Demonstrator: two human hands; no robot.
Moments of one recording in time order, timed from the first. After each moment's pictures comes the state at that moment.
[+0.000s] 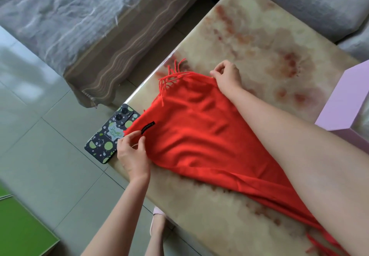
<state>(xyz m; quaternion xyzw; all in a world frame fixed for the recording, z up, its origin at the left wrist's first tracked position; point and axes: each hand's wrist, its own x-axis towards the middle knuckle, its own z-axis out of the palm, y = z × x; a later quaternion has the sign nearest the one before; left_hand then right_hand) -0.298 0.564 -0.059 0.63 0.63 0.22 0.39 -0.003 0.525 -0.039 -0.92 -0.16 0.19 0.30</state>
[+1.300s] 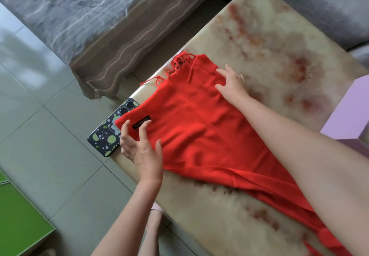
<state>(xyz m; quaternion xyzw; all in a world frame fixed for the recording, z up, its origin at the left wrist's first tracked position) -0.291 0.539 -0.054 0.76 0.59 0.13 0.23 0.000 0.513 -0.069 -0.91 -0.32 0.23 0.15</state>
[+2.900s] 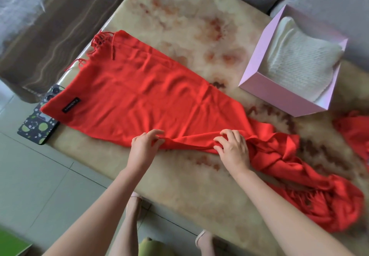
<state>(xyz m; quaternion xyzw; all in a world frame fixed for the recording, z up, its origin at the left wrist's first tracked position) -0.271 0.404 -0.058 0.85 0.30 -0.04 0.43 -0.147 0.160 -0.070 -0.95 -0.31 0.02 0.08</state>
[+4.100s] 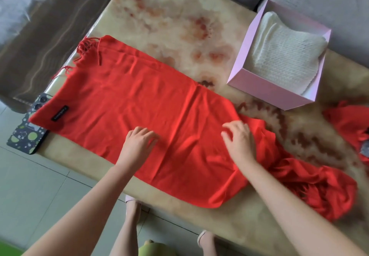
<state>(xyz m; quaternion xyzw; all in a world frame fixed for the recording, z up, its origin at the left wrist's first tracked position) -0.258 0.416 -0.069 0.97 0.11 -0.04 0.23 -0.120 0.142 -0.047 -0.96 -0.18 0.05 0.18</state>
